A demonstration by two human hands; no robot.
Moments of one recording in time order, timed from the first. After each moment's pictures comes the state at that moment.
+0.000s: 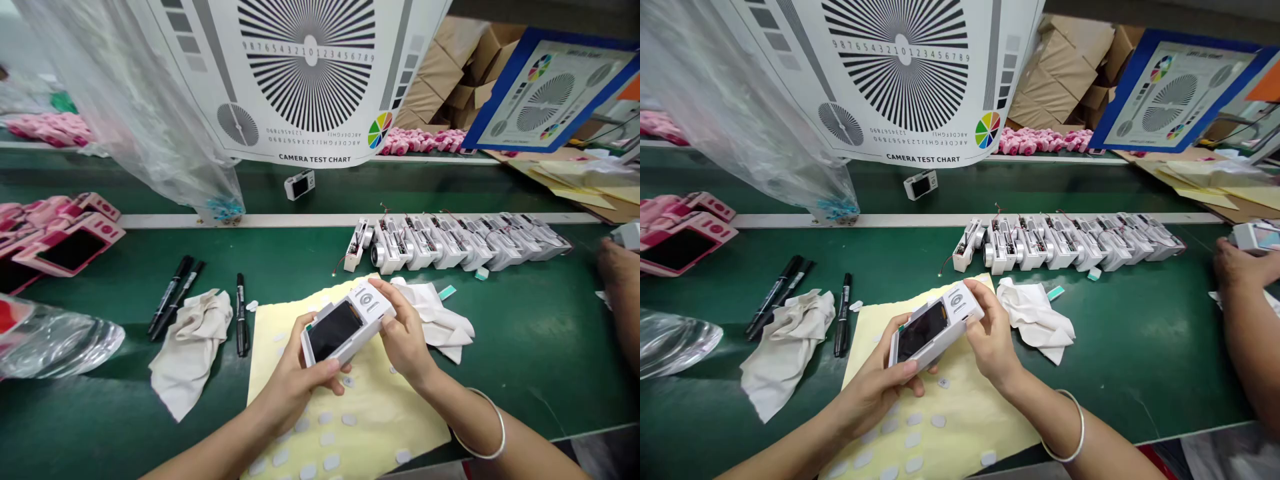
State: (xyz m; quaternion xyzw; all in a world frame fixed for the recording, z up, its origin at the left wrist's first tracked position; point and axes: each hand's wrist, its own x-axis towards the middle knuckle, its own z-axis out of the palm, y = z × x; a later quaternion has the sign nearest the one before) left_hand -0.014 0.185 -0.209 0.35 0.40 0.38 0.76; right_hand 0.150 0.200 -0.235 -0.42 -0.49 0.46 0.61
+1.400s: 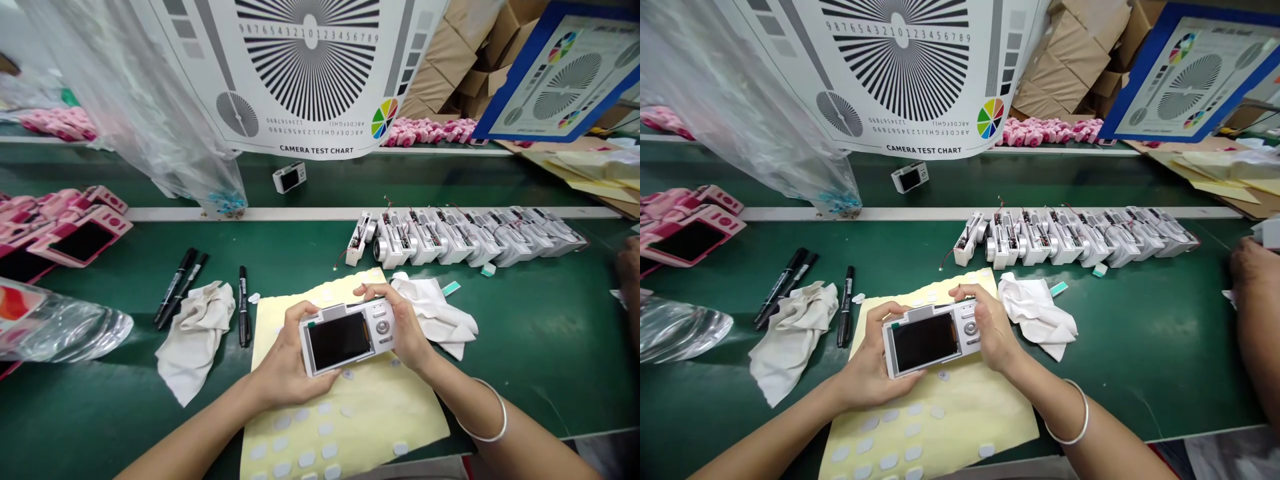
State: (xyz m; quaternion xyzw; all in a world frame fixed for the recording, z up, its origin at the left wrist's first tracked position) left_hand -0.038 0.205 -0.235 0.80 0.36 0.34 0.33; right_hand 0.165 0.206 -0.235 -0.39 -0.62 0.43 0.53
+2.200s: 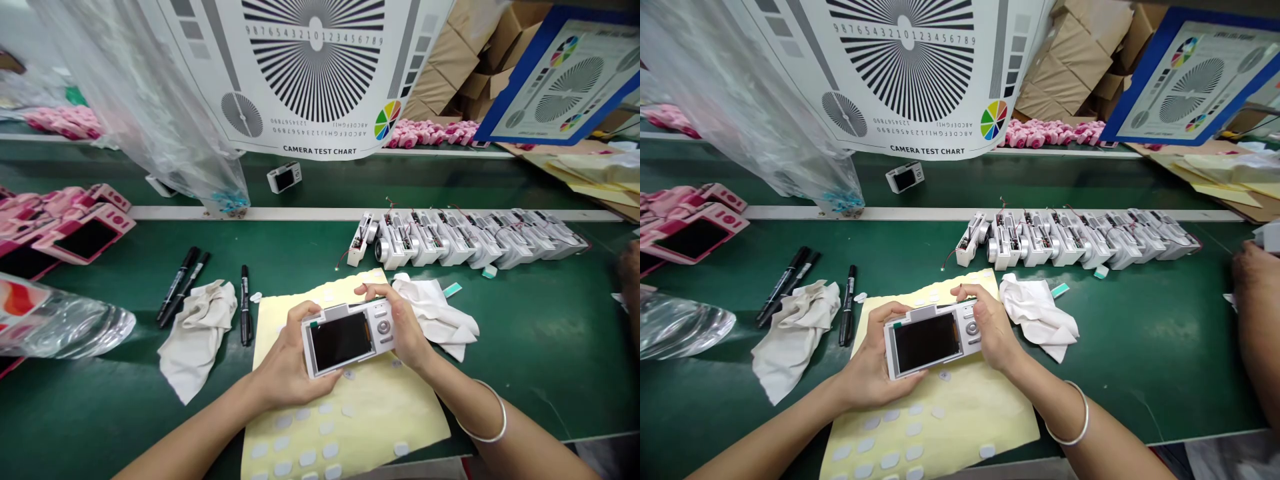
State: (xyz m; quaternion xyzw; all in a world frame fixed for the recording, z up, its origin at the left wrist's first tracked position) left_hand -0.036 0.205 -0.230 0.81 0.36 0.34 0.31; right_hand 0.164 0.208 -0.235 -0.40 -0.61 0.44 0.52
